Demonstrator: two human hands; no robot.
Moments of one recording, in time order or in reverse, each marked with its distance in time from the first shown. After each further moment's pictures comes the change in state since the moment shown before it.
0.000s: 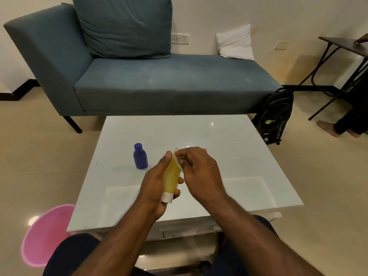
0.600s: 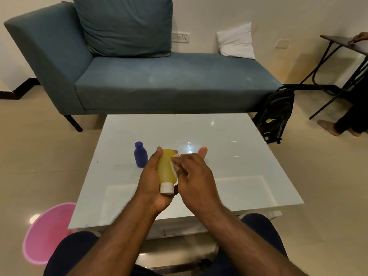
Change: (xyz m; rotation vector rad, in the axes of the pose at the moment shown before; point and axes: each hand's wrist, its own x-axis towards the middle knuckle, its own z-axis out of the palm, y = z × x) left_hand 0.002 0.007 0.000 -0.334 -0.099 -0.155; right_hand -0.021 -0.006 0.015 -0.023 -0.034 0.034
